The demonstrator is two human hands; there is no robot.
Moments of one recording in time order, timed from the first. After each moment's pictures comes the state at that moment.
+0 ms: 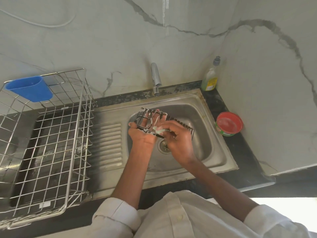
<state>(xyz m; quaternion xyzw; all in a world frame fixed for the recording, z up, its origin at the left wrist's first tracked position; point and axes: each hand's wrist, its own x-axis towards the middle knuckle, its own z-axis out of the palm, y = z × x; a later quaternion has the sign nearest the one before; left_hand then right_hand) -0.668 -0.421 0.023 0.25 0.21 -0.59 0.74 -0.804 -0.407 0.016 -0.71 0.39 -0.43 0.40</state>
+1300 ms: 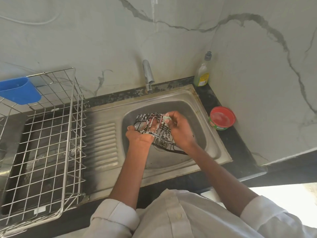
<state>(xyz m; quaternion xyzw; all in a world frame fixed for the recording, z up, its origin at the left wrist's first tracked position) -0.667 -0.421 0.010 0.29 0.29 -0.57 0.71 -0.817 -0.443 0.008 -0.64 0.49 -0.35 0.47</state>
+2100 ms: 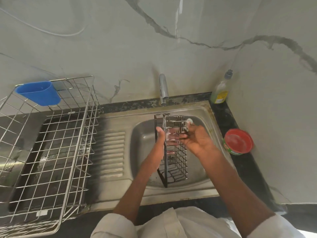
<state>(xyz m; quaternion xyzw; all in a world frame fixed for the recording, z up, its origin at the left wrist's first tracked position) -0.690 -0.412 0.015 0.62 -0.29 -0.55 0.47 -0.811 -0.503 0.036 -0.09 0.44 -0.36 0.82</state>
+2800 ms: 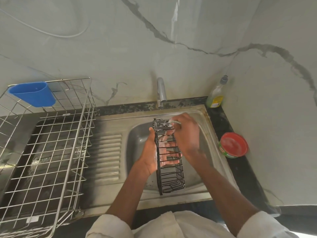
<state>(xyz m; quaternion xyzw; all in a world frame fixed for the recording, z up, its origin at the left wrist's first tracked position) -0.672 -0.420 -0.001 0.49 -0.07 -0.70 0.51 -0.788 -0.504 0.032 -0.76 0.51 -0.34 0.22</state>
